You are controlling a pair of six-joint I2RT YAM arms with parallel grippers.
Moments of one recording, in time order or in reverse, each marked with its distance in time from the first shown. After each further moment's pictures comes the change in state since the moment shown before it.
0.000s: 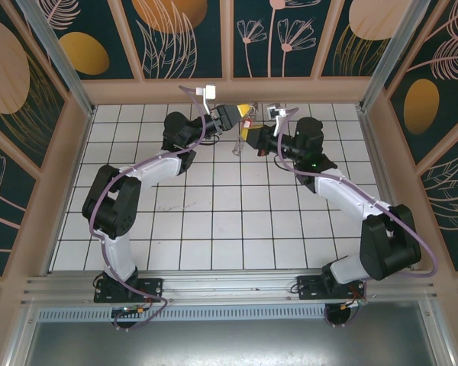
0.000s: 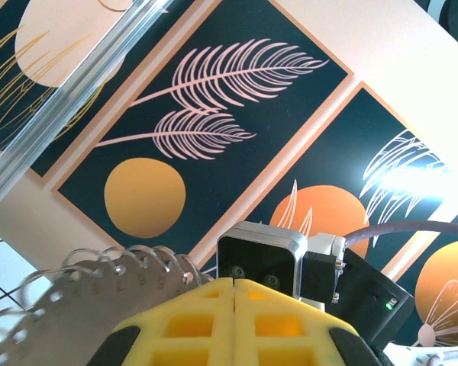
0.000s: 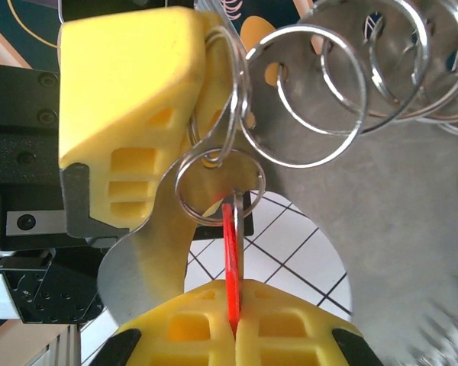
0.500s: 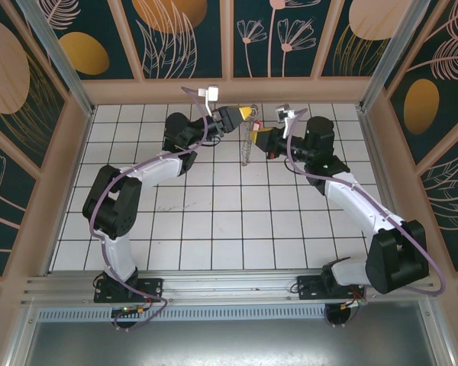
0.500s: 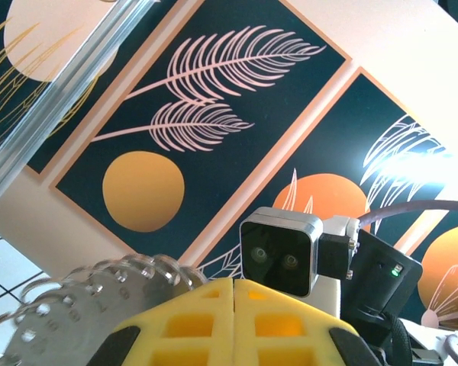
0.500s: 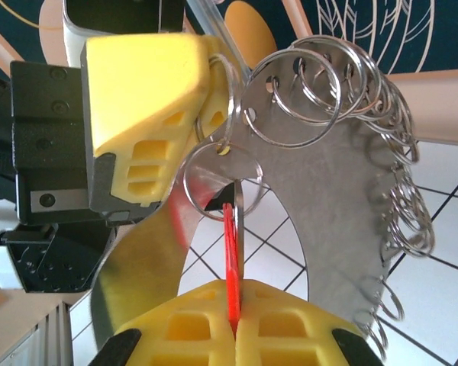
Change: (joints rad) left arm -0.006 0.000 -0.003 -0.010 0.023 0.040; right arm -0.050 -0.094 -0.001 -0.187 -0.037 -0.090
